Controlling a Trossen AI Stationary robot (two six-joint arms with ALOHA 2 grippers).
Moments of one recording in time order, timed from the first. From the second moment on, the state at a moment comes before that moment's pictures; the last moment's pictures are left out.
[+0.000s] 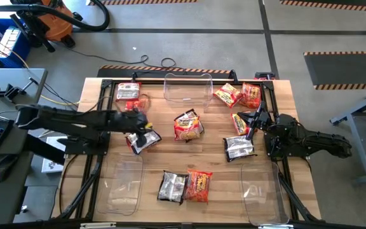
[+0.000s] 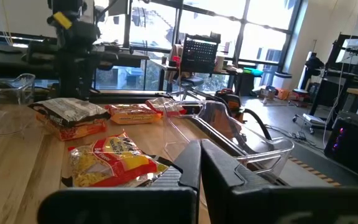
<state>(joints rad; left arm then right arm) 0.04 1.00 0.57 -0.36 -0.17 -0.25 -0.20 0.01 0.01 0.04 0.22 -0.16</state>
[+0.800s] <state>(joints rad) -0.17 1.63 1.09 -0.99 -0.19 -0.44 -0.20 0.01 0.01 0.04 0.22 -0.16</state>
